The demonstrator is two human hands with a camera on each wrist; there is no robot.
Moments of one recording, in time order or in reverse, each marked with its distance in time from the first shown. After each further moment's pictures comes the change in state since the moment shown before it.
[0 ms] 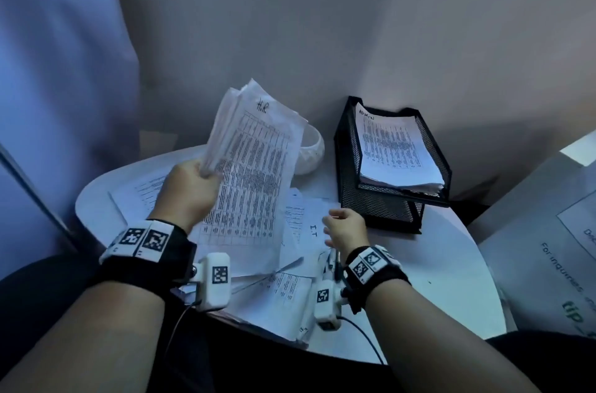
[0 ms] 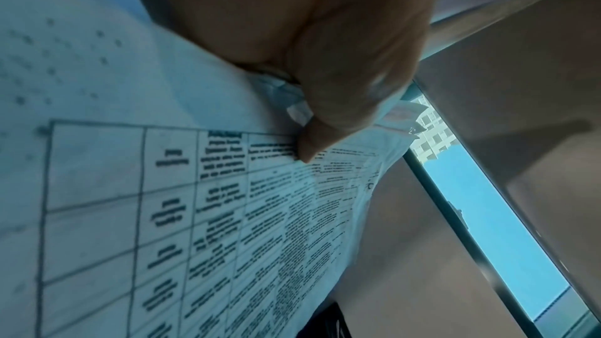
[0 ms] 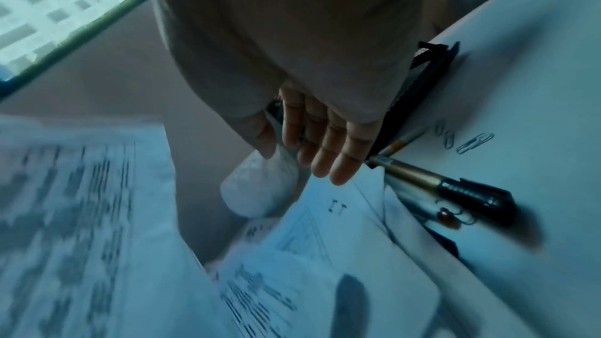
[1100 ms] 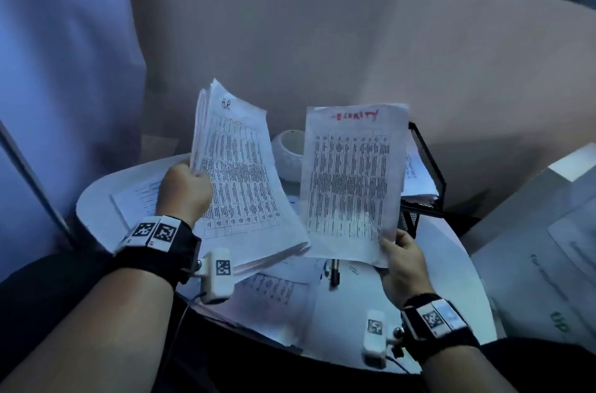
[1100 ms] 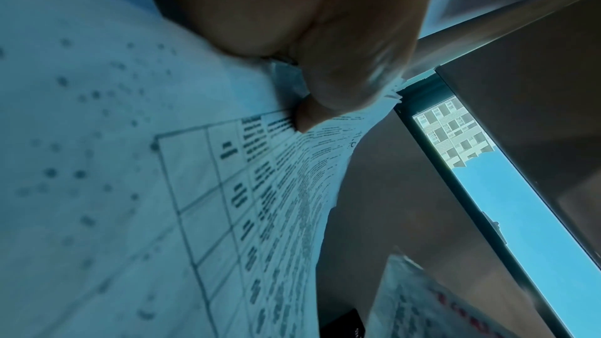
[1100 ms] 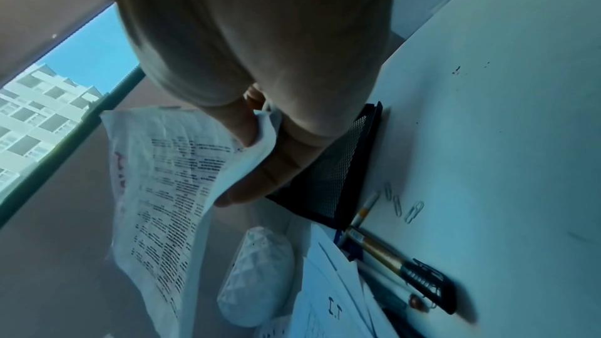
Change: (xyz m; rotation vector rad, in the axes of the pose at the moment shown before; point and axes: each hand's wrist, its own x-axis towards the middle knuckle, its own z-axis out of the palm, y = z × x) left_hand 0.014 -0.011 0.001 0.011 0.138 -0.116; right_hand -0.034 0.011 -0.098 0.489 0.003 -0.061
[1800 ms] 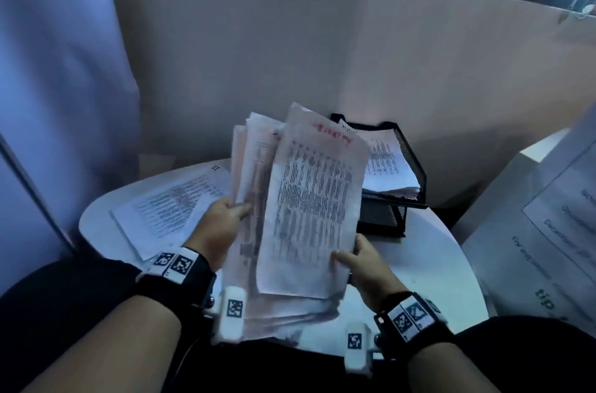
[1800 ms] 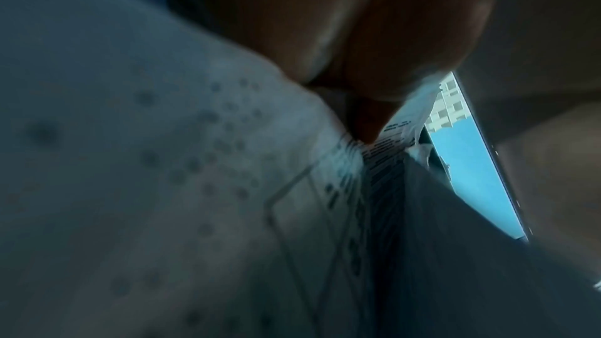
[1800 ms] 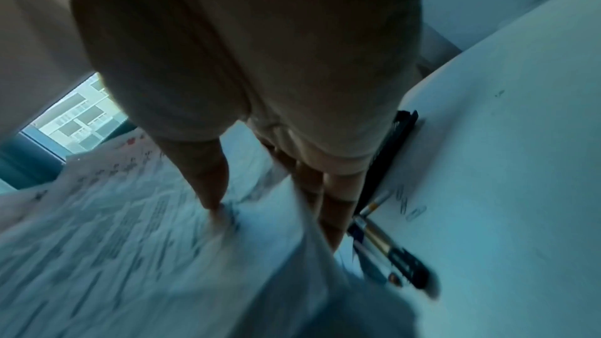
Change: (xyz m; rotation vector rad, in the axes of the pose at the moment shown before) left_hand -0.080 0.015 0.036 -0.506 -0.426 -0.063; right_hand -0.046 0.008 0.010 -0.265 -0.298 0.071
